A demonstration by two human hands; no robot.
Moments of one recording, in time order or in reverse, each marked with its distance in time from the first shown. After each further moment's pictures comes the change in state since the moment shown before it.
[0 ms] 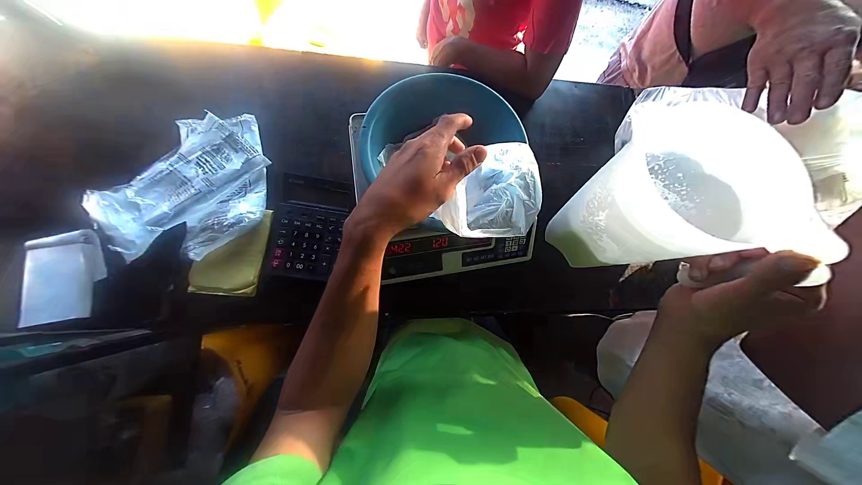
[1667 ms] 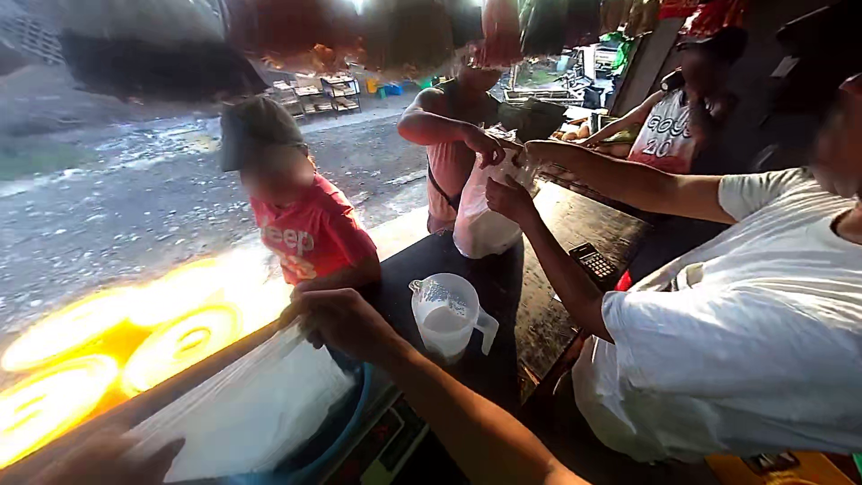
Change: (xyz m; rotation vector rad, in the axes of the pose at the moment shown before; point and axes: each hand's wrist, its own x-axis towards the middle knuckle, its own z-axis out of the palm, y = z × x) left_hand -0.032 0.032 -0.122 0.432 0.170 0.417; right_hand 0.056 -0.055 0.186 0.415 -0.800 0.079
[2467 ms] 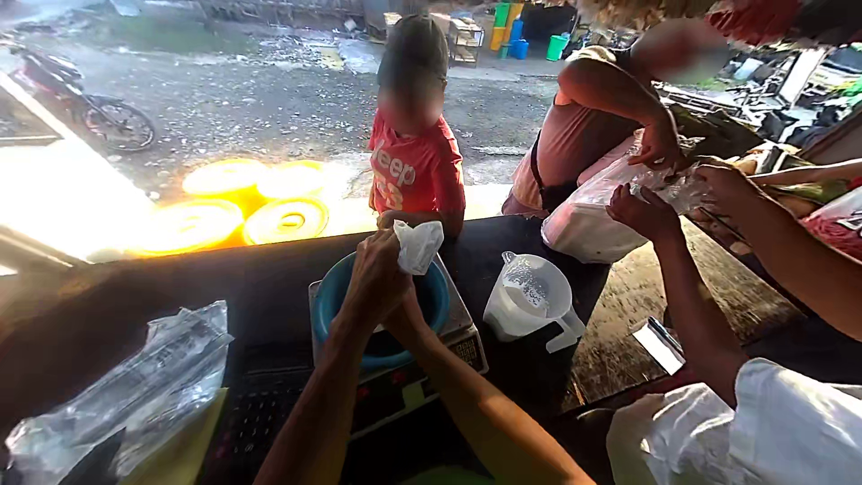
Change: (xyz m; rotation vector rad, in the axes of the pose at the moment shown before) left_hand 0.083 0.043 0.106 -0.173 0.206 -0.146; right_hand -0.039 0.087 0.103 -0.526 0.066 0.195
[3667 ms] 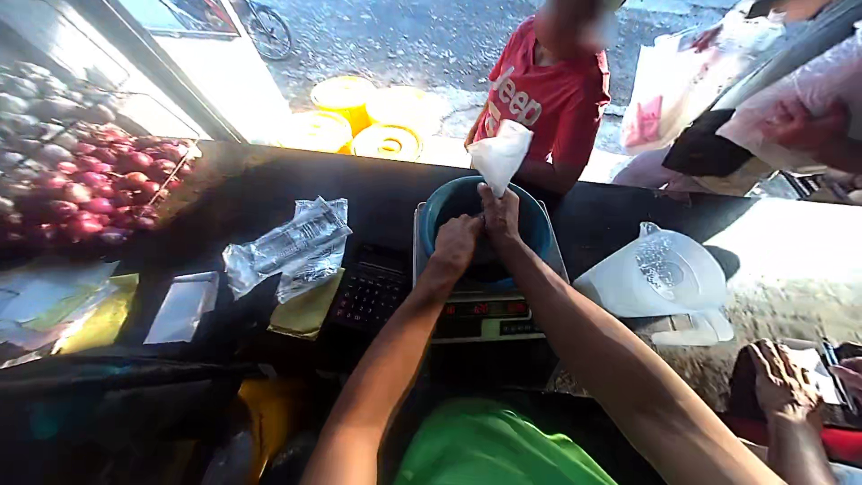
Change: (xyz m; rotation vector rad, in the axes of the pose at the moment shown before) left_hand -0.068 -0.085 0.037 0.313 -0.420 -0.529; right_hand 0.064 0.072 0.059 0.257 0.035 0.432
